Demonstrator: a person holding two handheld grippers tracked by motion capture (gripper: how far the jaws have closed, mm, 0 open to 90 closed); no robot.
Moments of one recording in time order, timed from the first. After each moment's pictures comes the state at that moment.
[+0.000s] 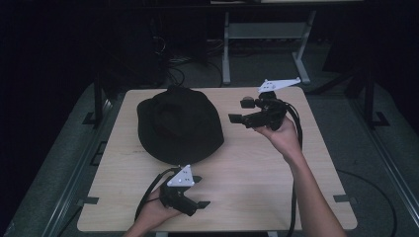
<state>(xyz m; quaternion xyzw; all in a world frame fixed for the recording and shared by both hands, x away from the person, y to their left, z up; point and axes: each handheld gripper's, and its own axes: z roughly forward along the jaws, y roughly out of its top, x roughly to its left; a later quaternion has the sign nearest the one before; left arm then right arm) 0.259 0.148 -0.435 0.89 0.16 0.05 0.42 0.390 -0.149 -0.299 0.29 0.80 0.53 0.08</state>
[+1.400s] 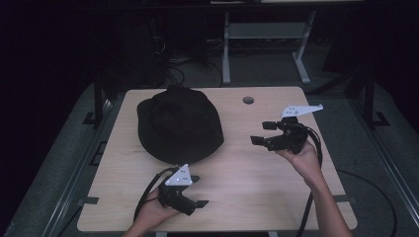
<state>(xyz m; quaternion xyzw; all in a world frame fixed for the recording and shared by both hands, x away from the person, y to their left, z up) 0.259 0.153 -0.435 0.89 0.17 0.05 0.42 0.355 -0.205 -0.351 0.33 0.79 0.51 0.07</state>
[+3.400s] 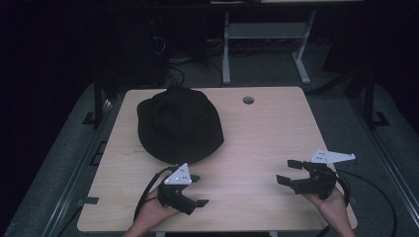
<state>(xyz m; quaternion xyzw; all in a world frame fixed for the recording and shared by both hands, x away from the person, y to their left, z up) 0.260 0.153 -0.433 0.89 0.17 0.04 0.43 0.264 -0.269 -0.421 0.37 0.77 0.51 0.06</state>
